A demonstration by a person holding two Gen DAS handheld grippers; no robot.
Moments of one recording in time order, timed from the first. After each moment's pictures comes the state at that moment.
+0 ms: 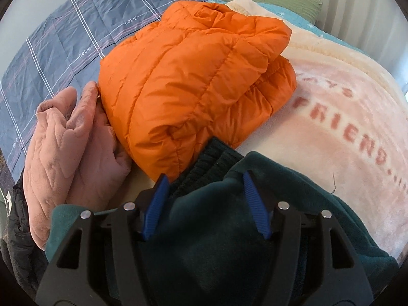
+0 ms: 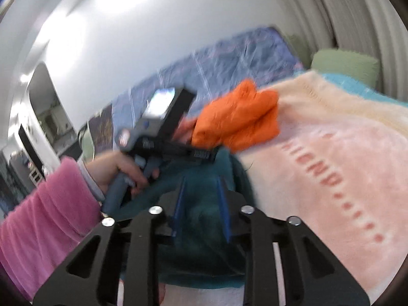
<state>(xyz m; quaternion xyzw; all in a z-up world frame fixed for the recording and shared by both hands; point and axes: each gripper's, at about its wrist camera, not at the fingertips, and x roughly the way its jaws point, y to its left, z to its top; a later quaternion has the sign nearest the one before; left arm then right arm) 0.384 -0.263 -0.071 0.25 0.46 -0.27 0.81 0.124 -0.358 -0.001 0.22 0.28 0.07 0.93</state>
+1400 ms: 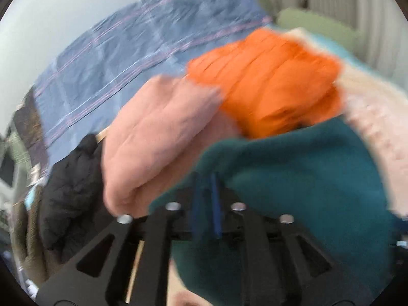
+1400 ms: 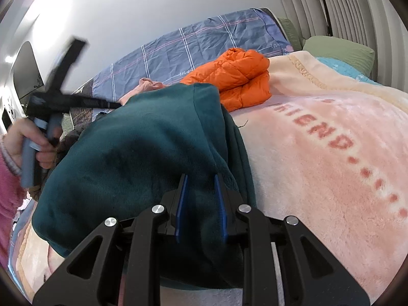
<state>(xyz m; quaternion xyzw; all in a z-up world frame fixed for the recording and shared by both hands) 0.354 -0.161 -0.017 0.21 0.38 -0.19 0.88 0.133 -0.338 -0.054 0.18 0.32 0.03 0.93</state>
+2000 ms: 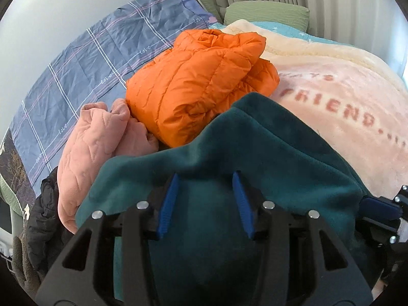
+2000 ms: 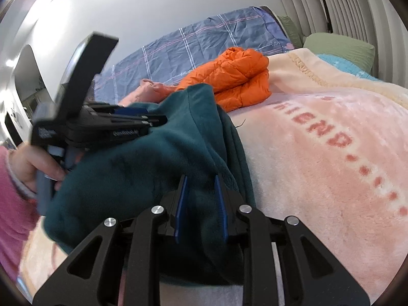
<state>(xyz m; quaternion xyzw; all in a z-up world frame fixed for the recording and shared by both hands) 0.311 -0.225 -0.064 0.28 0.36 -0.26 0.85 0.128 -0.349 -0.047 0.21 0.32 0.05 0.92</state>
